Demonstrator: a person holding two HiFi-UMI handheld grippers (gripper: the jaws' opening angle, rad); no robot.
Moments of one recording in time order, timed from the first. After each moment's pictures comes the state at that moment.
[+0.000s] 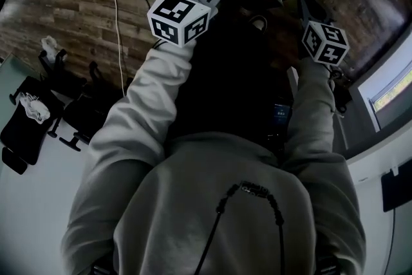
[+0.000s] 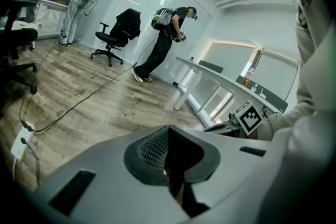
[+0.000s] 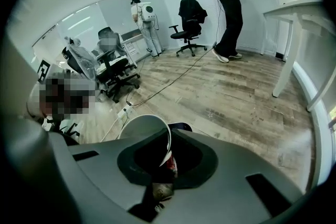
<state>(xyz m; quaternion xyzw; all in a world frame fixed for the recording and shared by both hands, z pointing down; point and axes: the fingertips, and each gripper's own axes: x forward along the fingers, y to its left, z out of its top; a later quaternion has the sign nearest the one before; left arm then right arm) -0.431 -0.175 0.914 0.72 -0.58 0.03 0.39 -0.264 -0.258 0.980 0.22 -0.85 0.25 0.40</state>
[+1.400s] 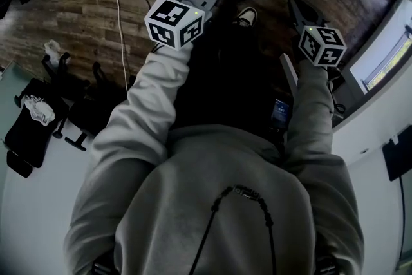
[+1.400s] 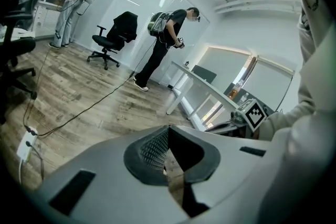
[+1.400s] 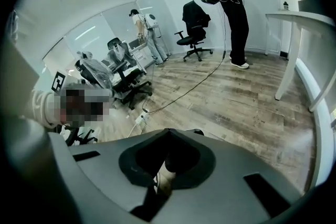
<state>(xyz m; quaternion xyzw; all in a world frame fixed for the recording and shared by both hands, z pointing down) -0.417 -0.166 0.805 0.72 -0.56 0.02 0.40 -0.256 -0.233 0.848 0.18 -0.86 0.29 0.39</state>
